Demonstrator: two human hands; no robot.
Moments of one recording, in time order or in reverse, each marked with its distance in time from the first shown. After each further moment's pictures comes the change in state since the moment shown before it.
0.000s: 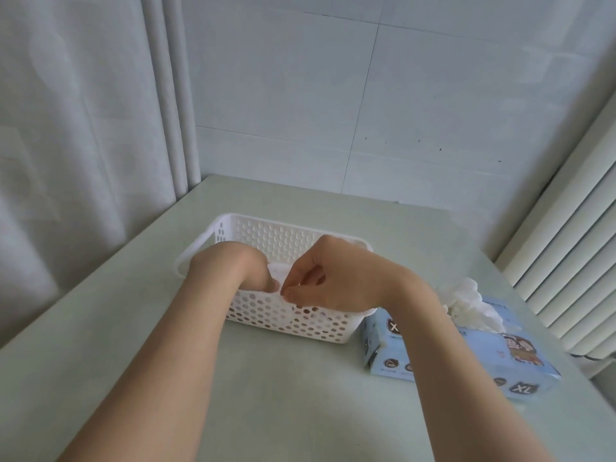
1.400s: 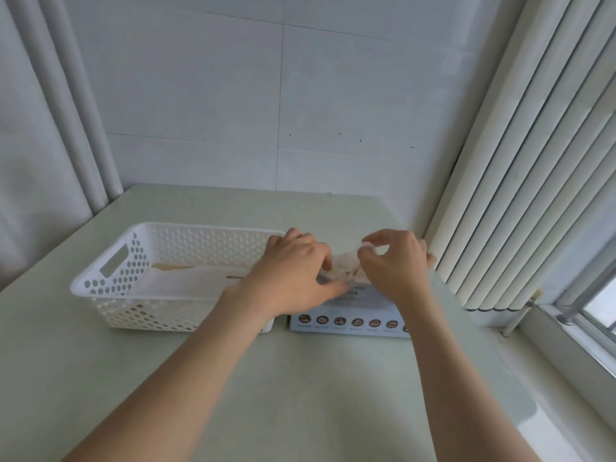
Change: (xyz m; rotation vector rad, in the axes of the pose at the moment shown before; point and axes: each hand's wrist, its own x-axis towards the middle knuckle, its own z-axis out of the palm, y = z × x) left_hand -0.051 0.163 0.020 -0.092 0.568 0.696; right_hand -0.093 0.145 -0.017 0.056 0.941 0.606
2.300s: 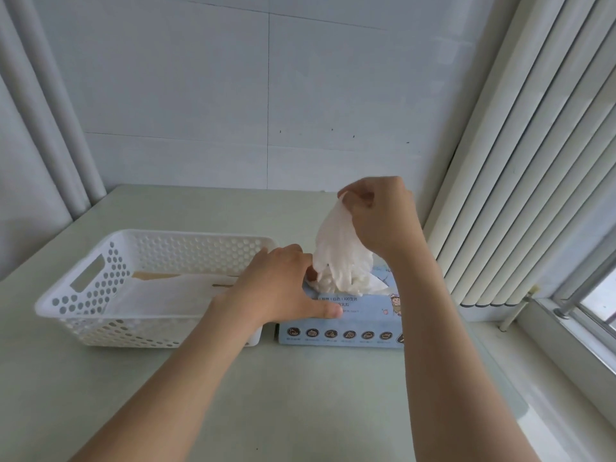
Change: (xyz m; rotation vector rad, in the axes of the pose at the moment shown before) left_hand 0.018 -0.009 0.011 -0.046 -0.115 -0.065; right_hand 0.046 -0.052 -0.030 0.205 -0.017 -0.237
